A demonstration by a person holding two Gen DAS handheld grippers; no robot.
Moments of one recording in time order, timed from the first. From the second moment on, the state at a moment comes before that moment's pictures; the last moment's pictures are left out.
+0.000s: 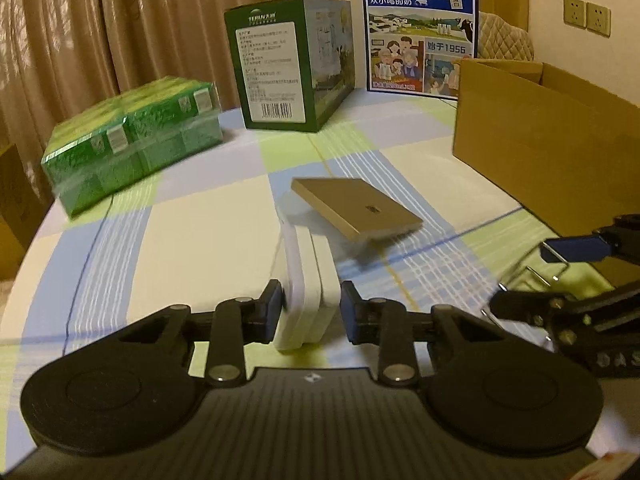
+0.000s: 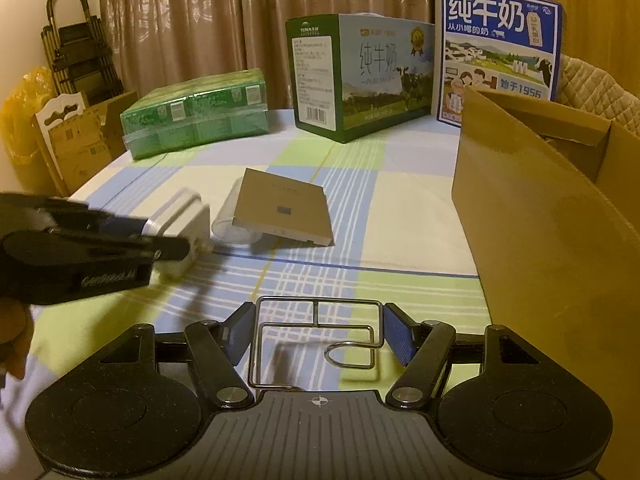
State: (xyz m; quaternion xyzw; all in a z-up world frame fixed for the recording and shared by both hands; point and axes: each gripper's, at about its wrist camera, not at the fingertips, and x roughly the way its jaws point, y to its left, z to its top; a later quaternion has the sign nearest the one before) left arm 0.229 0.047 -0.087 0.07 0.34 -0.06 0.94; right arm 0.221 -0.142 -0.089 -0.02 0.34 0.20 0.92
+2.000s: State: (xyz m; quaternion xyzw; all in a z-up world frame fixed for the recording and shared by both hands) left arm 0.136 0.048 -0.099 -0.10 0.39 -0.07 0.91; right arm 0.143 -0.179 -0.074 0.01 0.36 0.17 0.92
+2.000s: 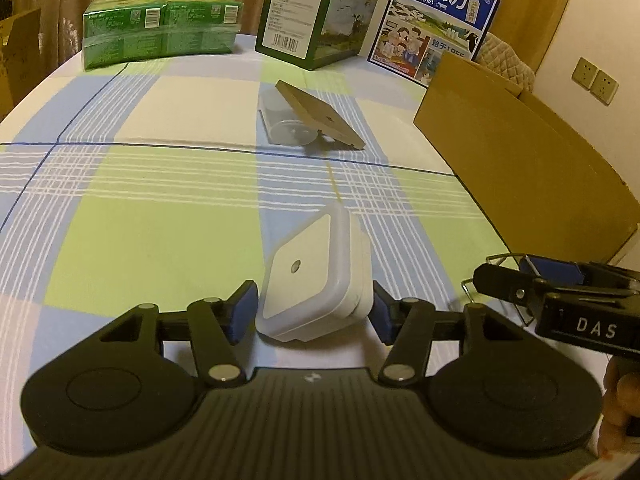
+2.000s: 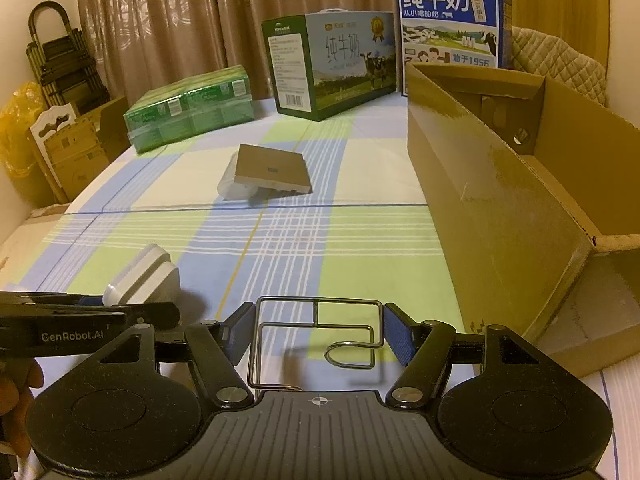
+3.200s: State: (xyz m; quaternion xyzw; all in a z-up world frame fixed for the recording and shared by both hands) left arm 0.116 0.045 -0.061 -0.07 0.34 -0.06 0.94; right arm 0.133 -0.177 -0.054 0.01 0.35 0.18 0.92
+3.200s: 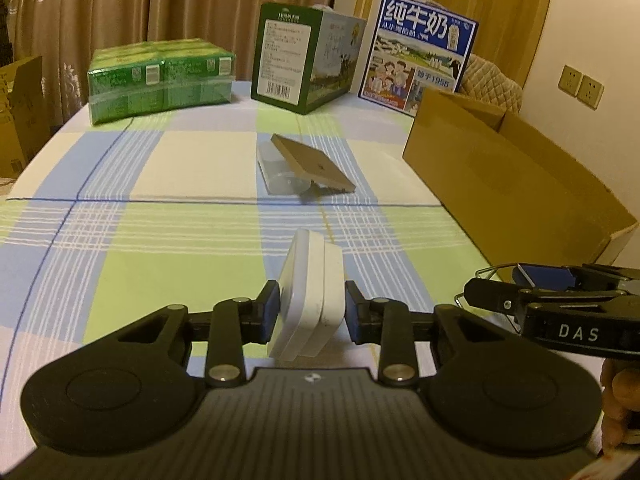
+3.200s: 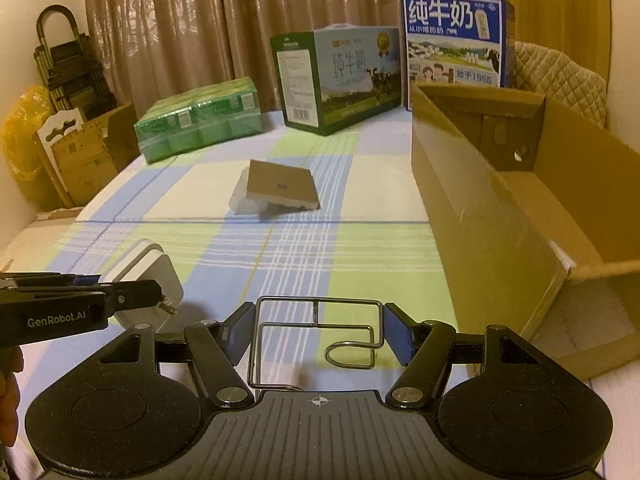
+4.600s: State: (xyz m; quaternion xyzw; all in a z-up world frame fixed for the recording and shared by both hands) left arm 0.035 -0.008 0.021 -0.08 0.31 -0.07 0.94; right arm 0.054 -0.221 0.019 0.03 0.29 0.17 0.94
